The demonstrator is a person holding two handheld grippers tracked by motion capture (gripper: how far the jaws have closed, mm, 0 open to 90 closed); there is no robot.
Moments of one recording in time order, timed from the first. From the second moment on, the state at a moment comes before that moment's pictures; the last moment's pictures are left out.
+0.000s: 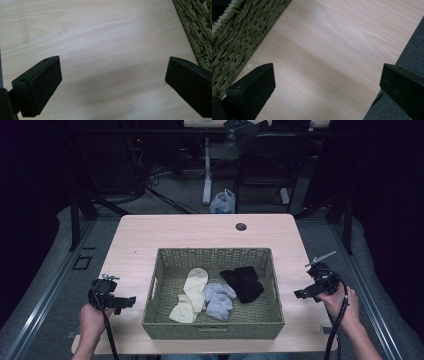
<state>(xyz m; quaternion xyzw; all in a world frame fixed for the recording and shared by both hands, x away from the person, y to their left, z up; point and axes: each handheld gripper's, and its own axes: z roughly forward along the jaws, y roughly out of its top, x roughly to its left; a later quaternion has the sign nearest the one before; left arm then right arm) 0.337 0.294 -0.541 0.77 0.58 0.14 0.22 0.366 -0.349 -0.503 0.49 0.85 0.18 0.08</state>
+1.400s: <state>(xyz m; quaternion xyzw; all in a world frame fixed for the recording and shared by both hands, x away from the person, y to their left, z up) 0.329 0.300 -0.540 0.77 0.58 0.14 0.23 0.365 -0.298 -0.427 0.43 0.87 0.23 0.09</state>
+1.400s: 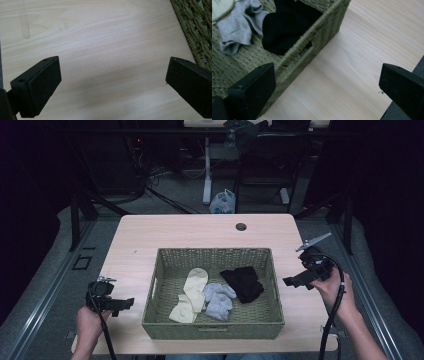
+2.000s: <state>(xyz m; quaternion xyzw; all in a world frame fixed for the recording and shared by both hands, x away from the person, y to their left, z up) 0.331 0.300 -0.541 0.77 0.58 0.13 0.23 0.383 -0.228 -0.407 0.37 0.90 0.22 0.08</state>
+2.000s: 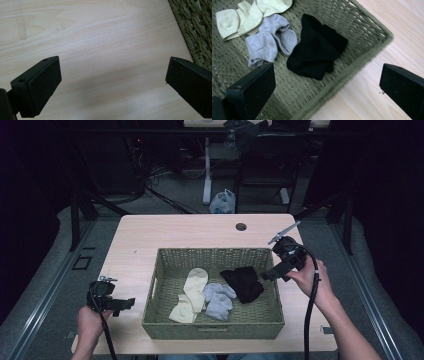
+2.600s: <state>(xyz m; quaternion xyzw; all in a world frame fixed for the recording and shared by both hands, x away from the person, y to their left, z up) 0.331 0.302 -0.541 0.77 0.58 0.13 0.24 0.413 -0.172 -0.450 0.37 0.91 0.17 0.03</state>
